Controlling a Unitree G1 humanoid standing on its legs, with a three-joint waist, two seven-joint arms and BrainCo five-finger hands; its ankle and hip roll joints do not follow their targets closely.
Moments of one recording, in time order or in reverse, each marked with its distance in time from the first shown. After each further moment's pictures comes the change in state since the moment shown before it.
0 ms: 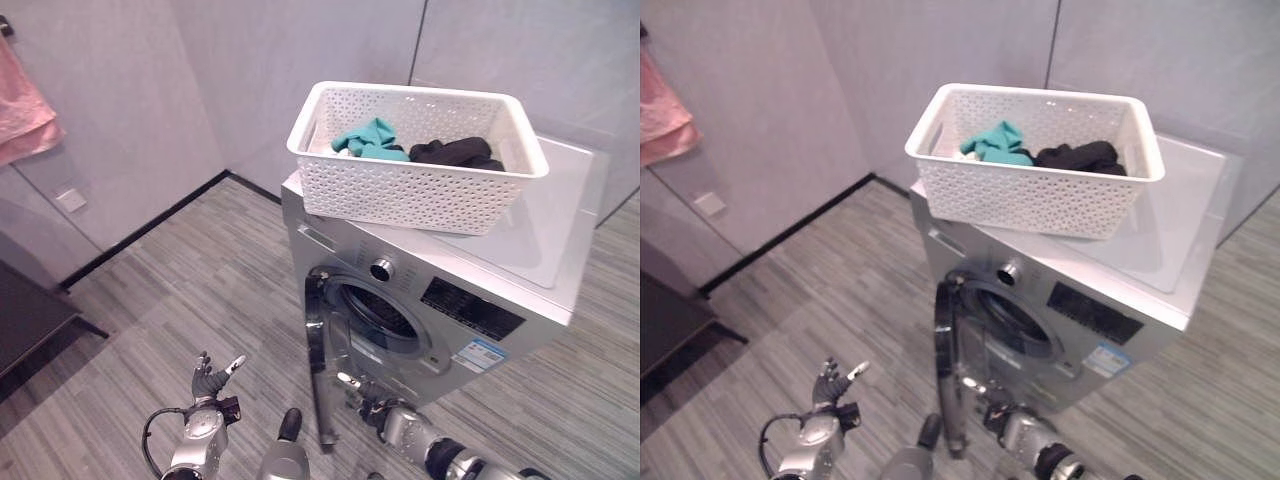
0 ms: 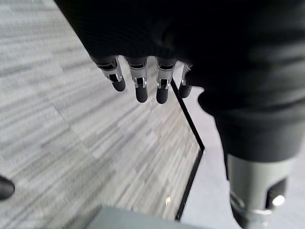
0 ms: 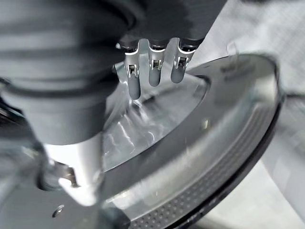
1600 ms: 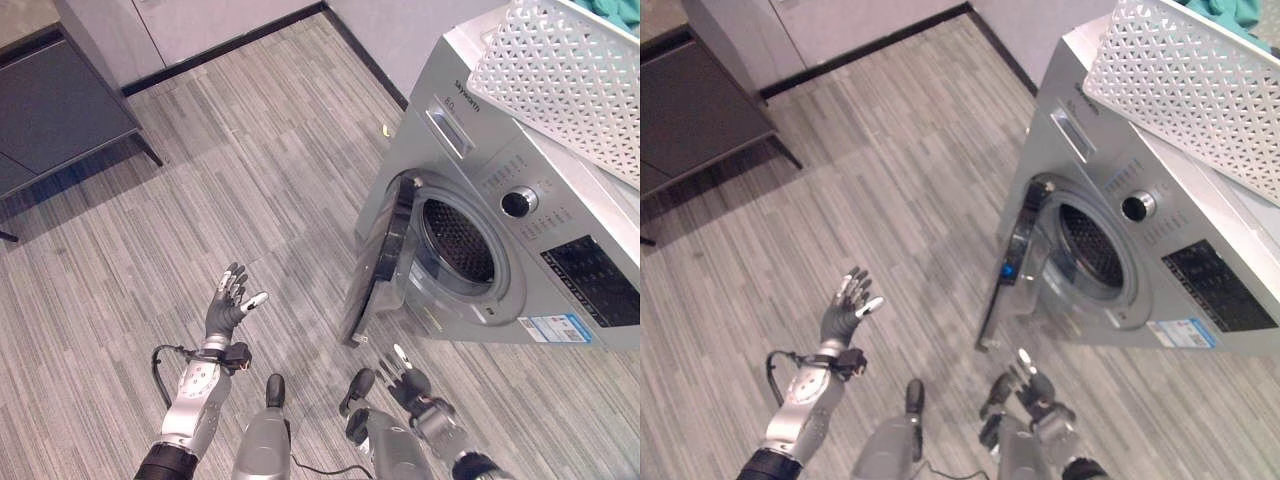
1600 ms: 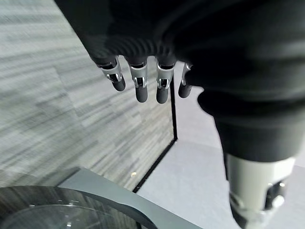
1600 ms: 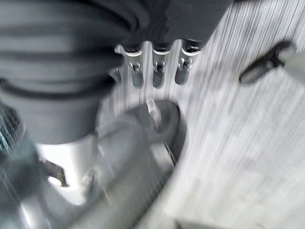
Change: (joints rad) left arm -0.015 0.117 -0.030 -0.535 -0.098 -0.066 -0.228; right arm 0.034 -0.079 -0.420 -0.155 -0.017 -0.059 0.181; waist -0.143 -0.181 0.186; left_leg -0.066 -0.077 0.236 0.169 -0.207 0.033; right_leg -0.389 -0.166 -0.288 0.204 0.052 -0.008
